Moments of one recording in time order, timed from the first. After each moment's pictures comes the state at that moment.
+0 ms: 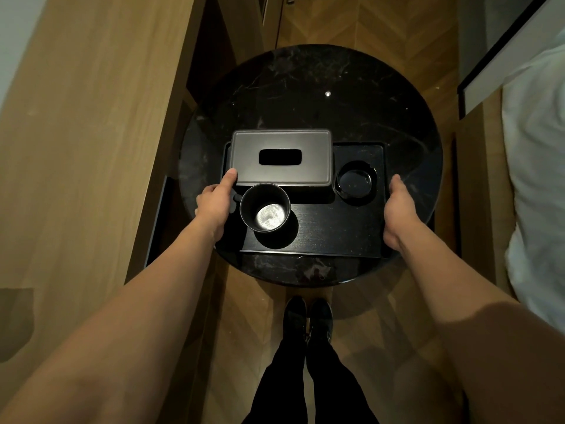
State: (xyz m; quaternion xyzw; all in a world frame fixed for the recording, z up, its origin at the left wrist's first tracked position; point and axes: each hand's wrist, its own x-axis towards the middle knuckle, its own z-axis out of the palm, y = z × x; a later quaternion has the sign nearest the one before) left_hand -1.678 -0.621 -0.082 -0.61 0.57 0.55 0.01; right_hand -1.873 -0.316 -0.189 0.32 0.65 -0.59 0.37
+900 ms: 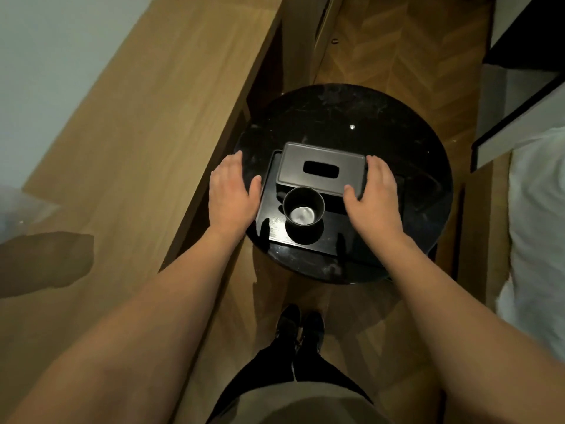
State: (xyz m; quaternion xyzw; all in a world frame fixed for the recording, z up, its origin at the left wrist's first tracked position) left_hand -1.616 -0.600 0.016 -0.39 0.89 0.20 -0.15; right_hand -1.773 -0.404 0.041 -0.26 0.91 -0.30 0.11
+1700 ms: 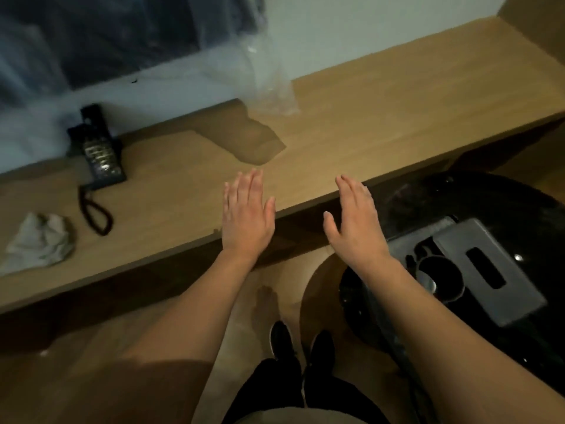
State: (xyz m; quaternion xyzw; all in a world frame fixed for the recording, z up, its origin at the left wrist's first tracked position) left_hand -1.395 -0.534 0.048 -0.72 0.67 0.04 -0.17; right_hand -1.602 -0.536 0.063 -0.75 0.61 -0.20 0.17
